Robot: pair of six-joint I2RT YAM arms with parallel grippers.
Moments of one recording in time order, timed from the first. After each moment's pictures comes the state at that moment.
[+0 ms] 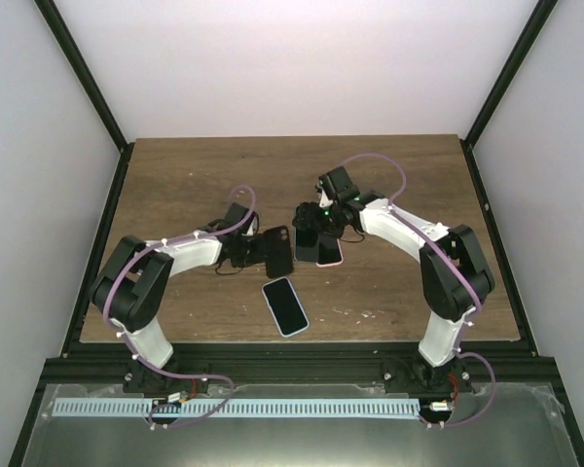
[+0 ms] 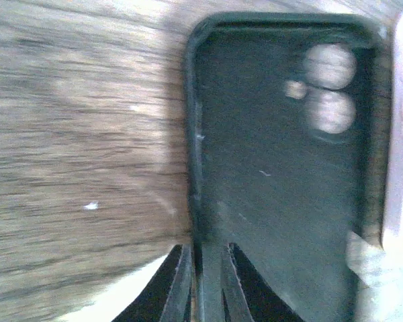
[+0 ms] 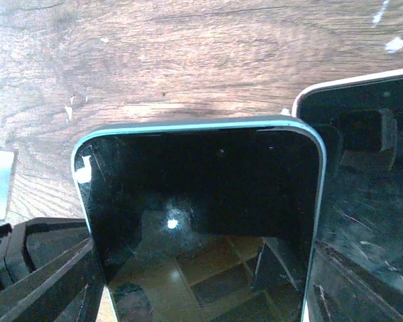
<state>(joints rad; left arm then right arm) -0.51 1.72 0.91 -0.27 0.20 -0.67 0.54 1.76 1.27 -0.47 -0.28 0.63</state>
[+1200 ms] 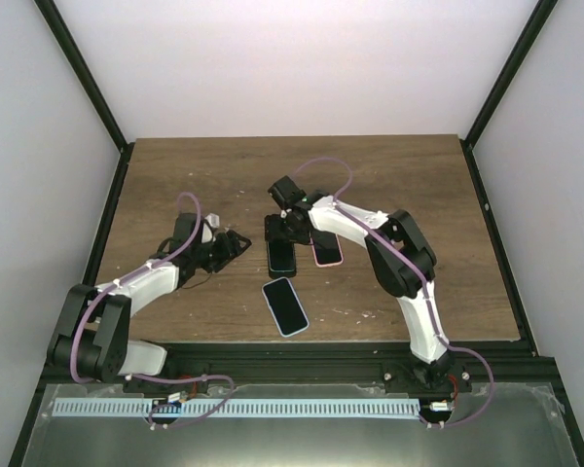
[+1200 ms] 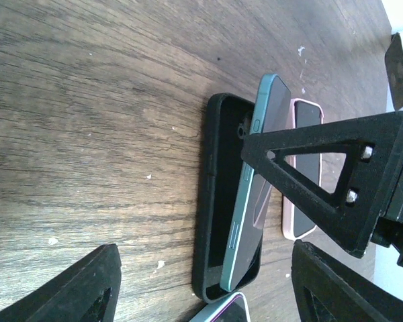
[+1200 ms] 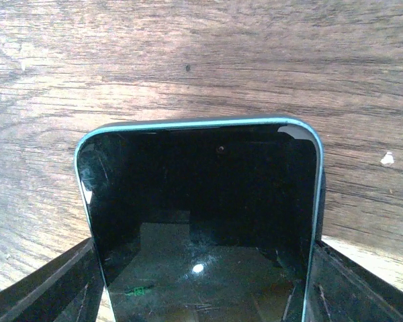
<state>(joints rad) -0.27 1.36 0.58 0.02 0.45 -0.81 0.73 2.13 1.63 -0.63 -0.11 0.66</state>
